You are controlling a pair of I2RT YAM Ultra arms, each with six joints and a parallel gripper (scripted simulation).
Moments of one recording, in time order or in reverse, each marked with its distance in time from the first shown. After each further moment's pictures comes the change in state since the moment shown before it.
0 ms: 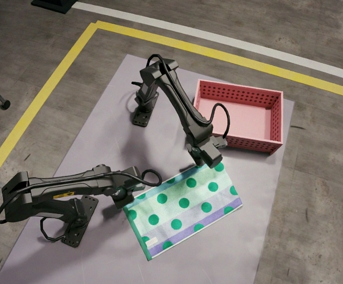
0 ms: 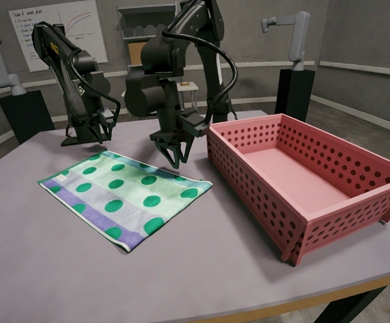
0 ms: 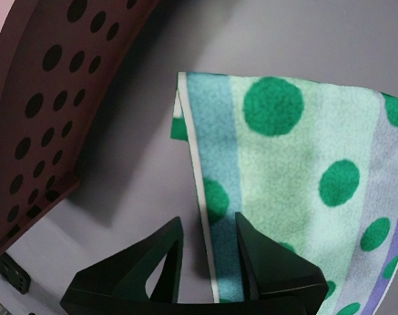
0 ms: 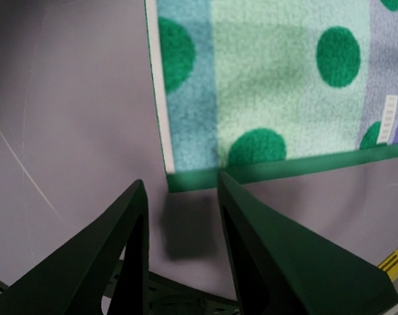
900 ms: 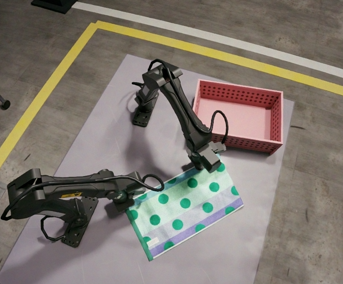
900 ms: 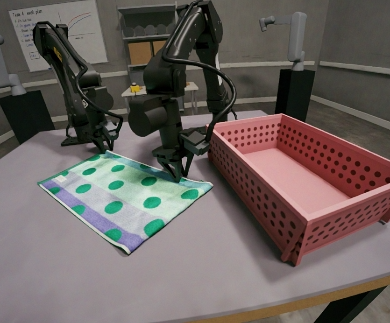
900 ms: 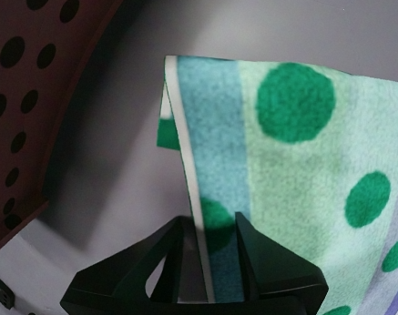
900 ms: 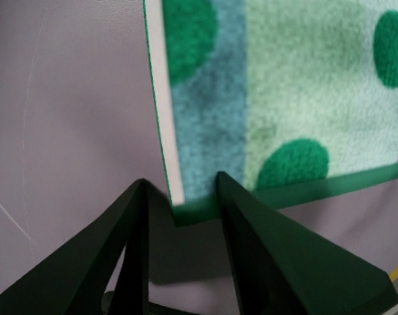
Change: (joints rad) left arm 0.000 0.058 -0.088 0.146 -0.001 -0.003; right arm -0.003 0.077 -0.121 0.168 -0.003 0.000
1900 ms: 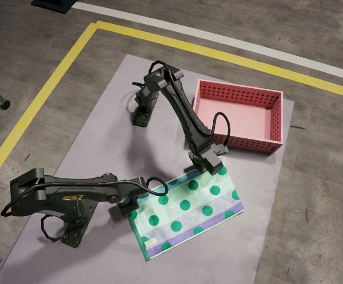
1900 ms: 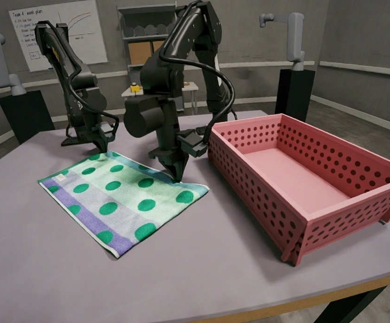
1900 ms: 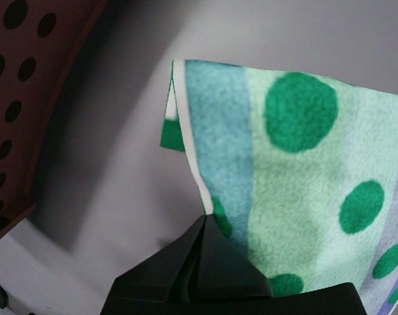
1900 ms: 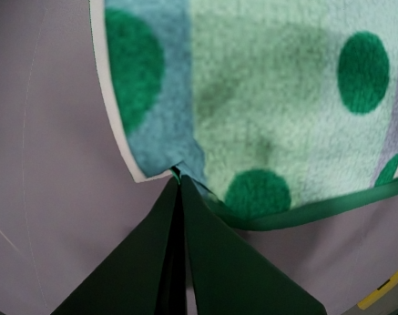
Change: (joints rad) left arm 0.000 0.035 0.058 -0.005 0.000 -0.004; right arm -0.091 0.023 0.011 0.053 -0.006 -0.084
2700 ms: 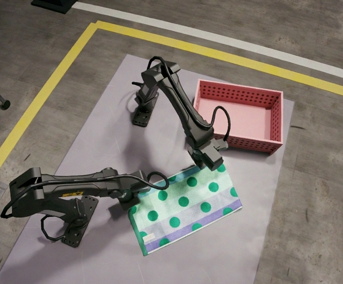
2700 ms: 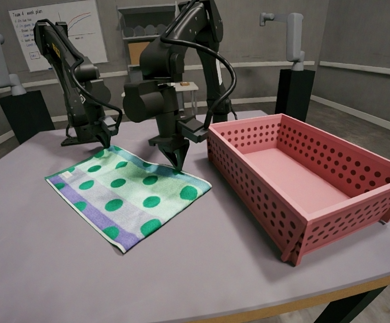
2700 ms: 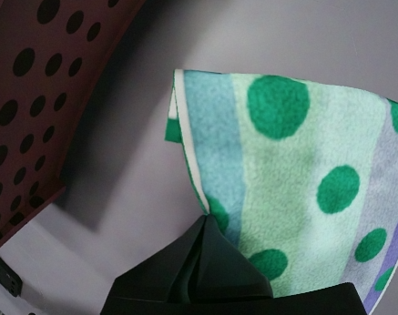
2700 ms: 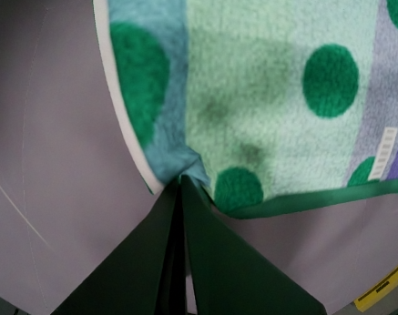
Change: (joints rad) left arm 0.000 -0.058 0.039 -0.109 0.000 -0.002; right arm 0.050 0.000 0.086 -0.083 -0.010 0.043
